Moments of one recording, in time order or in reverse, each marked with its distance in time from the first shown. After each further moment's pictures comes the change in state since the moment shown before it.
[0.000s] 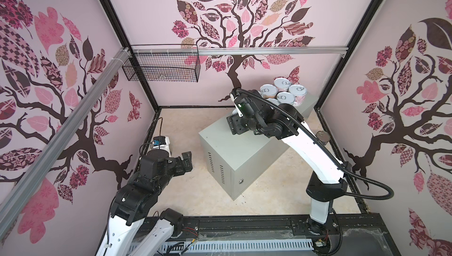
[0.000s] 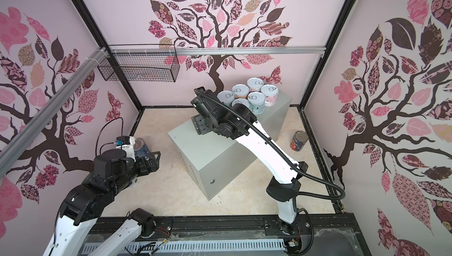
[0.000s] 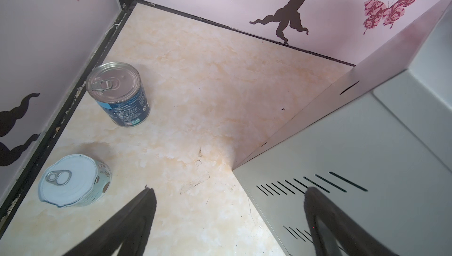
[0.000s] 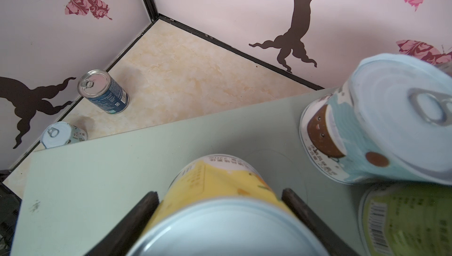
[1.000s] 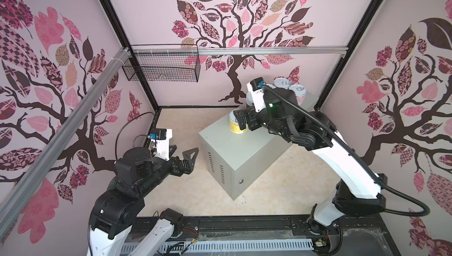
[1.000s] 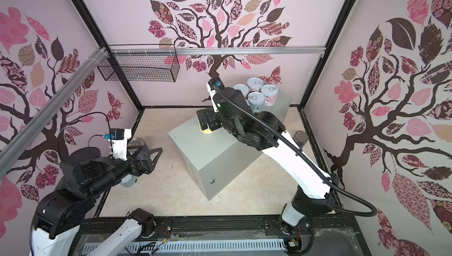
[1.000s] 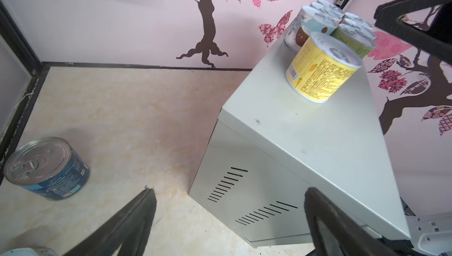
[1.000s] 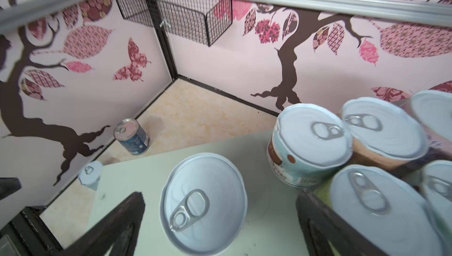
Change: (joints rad) left arm 0.015 0.043 0.257 0.020 0.319 0.184; right arm 0.000 -0.333 -0.317 0.349 0.006 -0.051
